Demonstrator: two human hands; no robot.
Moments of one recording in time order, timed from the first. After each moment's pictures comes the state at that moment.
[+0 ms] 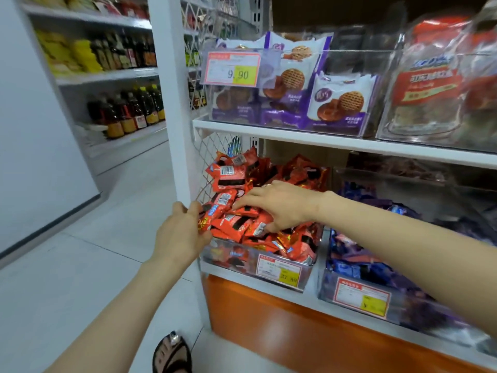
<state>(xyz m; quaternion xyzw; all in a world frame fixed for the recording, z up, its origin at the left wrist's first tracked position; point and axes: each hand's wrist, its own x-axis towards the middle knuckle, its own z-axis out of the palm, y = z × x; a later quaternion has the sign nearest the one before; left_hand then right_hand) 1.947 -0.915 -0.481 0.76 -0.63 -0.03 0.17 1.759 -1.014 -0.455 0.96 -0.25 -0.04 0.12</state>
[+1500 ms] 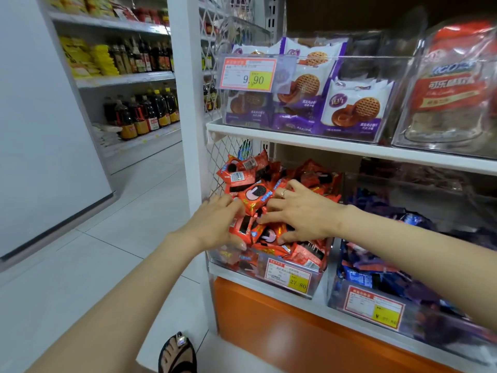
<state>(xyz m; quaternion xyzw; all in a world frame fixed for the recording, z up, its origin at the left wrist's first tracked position) 1.944 -0.952 -0.471 0.60 -0.80 0.01 0.04 1.735 -1.000 -0.451 0.94 -0.24 -0.08 0.25</state>
